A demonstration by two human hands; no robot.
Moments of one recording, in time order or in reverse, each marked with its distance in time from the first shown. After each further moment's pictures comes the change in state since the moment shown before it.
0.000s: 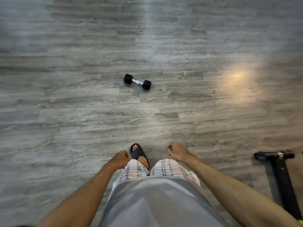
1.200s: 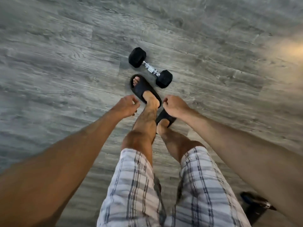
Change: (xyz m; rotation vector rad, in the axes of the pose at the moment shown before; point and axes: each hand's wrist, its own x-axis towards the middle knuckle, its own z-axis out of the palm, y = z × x) left_hand 0.509 0.272 -0.312 -0.363 0.031 -0.195; right_hand 0.634 -0.166 -0.269 -0.325 -0.234 -0.152
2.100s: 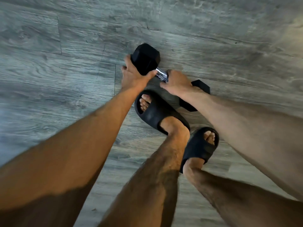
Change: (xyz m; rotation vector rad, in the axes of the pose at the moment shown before) left_hand 0.374 -0.007 -0.017 -0.123 0.338 0.054; right_hand 0.390 0.013 0.098 0.085 0.083 0.067
